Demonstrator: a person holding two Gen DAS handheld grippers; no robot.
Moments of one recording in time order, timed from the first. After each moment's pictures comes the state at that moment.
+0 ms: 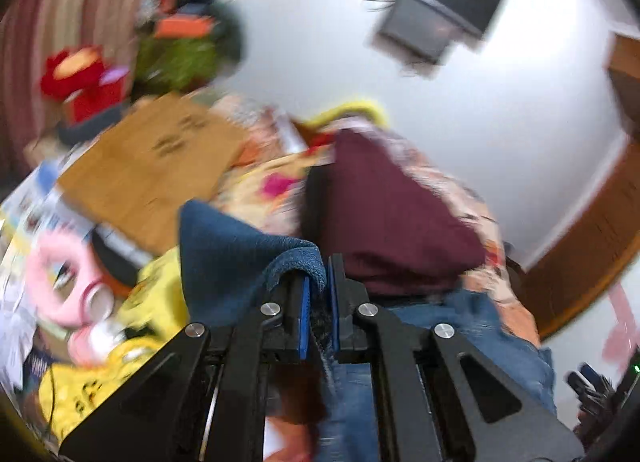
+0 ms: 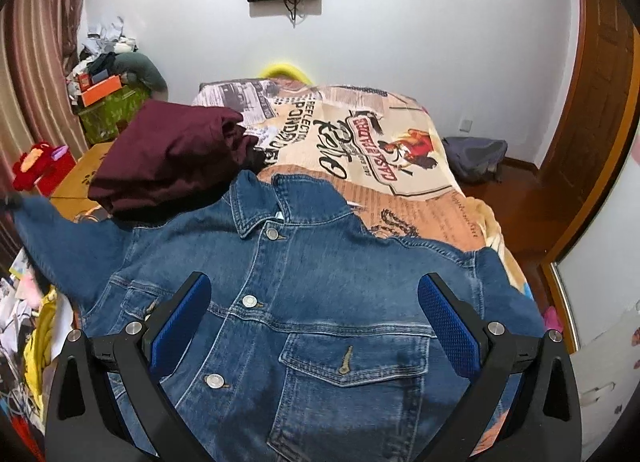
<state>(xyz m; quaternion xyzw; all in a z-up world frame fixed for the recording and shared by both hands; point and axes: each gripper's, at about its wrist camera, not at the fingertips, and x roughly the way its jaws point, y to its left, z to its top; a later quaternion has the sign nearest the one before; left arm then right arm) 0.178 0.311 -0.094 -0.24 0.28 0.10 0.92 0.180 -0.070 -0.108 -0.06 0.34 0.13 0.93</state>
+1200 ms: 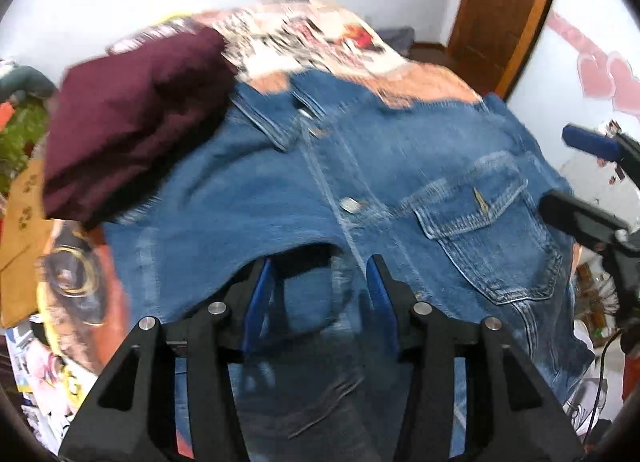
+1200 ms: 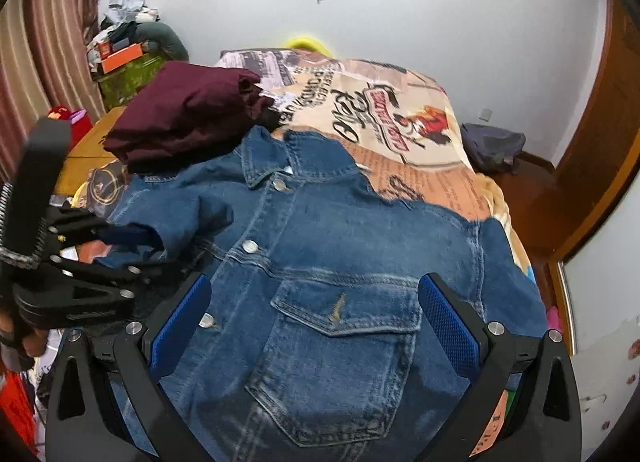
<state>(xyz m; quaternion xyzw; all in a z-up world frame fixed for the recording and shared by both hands) 0.226 0.039 -0.169 0.04 0.47 -0.11 0.87 0.162 -0.076 -0.132 -0.09 0.37 0.17 0.91</state>
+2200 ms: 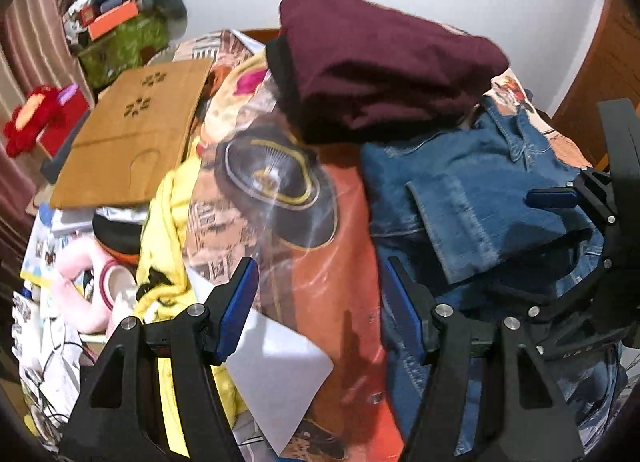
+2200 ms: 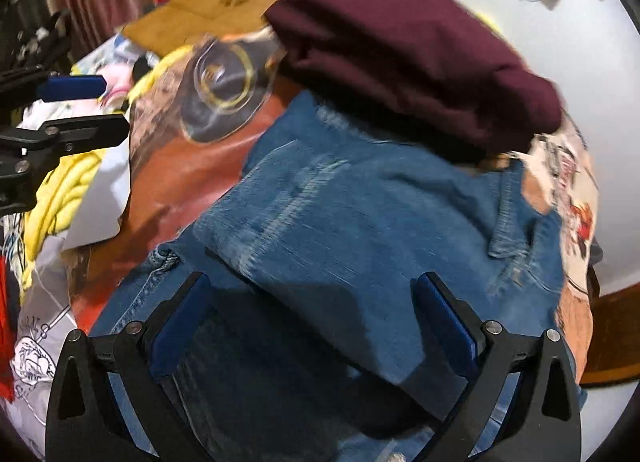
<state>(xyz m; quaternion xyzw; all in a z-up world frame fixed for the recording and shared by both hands) 0.177 0.264 -0.209 -0.07 0.47 0.07 0.88 0.195 0.165 -0.225 -0.33 0.46 0.34 0.76</state>
